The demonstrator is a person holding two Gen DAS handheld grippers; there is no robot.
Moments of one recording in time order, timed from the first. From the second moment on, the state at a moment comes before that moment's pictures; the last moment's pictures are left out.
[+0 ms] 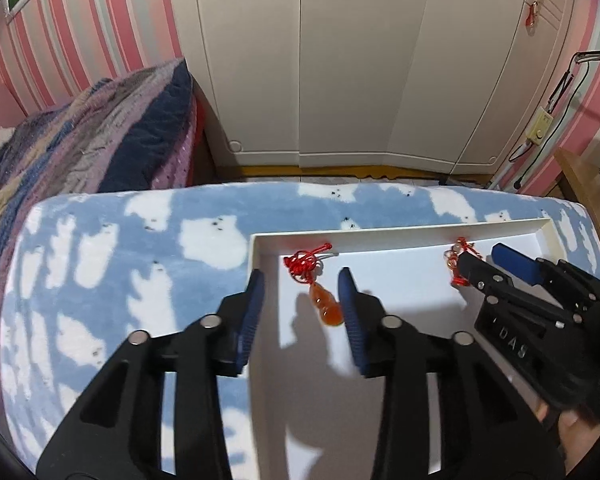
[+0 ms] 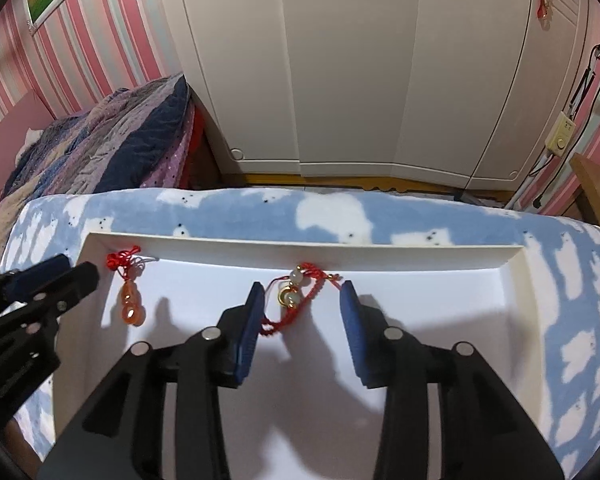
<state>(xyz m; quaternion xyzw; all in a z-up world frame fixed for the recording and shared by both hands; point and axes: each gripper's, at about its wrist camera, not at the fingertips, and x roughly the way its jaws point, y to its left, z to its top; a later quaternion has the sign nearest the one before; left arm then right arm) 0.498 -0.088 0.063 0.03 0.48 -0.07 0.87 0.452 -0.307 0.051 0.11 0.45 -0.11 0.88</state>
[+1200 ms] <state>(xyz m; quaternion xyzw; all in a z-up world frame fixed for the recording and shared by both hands) 0.177 0.065 0.152 0.01 0.35 -0.06 0.93 0.093 -0.311 0.111 0.14 0.31 -0.26 0.90</state>
